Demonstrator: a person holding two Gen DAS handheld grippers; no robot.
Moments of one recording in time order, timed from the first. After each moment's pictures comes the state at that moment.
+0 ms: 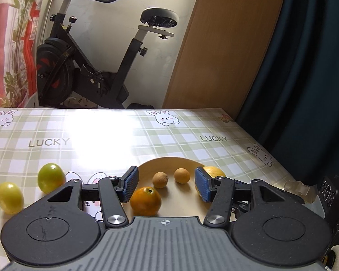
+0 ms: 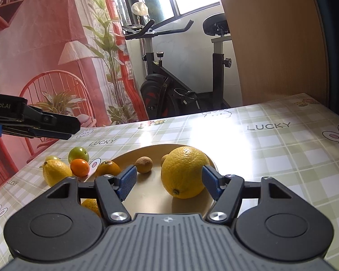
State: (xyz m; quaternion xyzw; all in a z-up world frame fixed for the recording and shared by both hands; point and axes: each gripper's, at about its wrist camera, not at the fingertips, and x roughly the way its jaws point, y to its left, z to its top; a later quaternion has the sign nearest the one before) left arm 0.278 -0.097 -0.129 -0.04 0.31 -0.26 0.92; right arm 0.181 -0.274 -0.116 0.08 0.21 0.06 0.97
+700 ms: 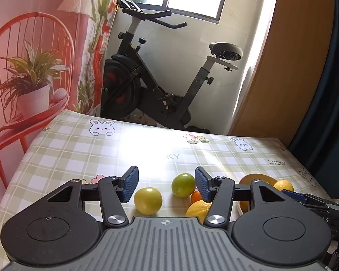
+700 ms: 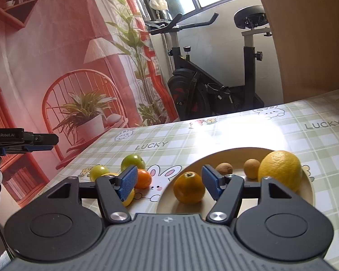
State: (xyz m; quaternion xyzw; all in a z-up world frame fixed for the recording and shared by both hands) left arm 0.272 0.053 -0.102 -0.06 0.27 -0.14 0.95; right arm 0.204 -0.177 -0.092 0.11 0.23 0.12 0.96
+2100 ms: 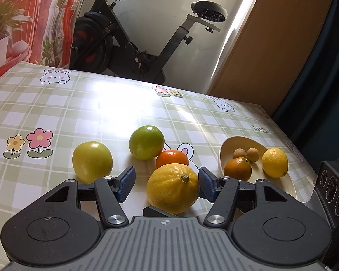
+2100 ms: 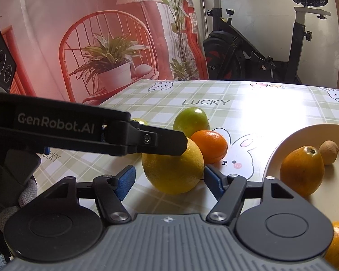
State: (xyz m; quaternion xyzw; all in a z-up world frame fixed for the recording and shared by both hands) left arm 0.303 0.010 -0.175 -0.09 0.35 -0.22 0.91; right arm 0.261 -0.073 -0.150 0.03 0.31 0.18 0.93
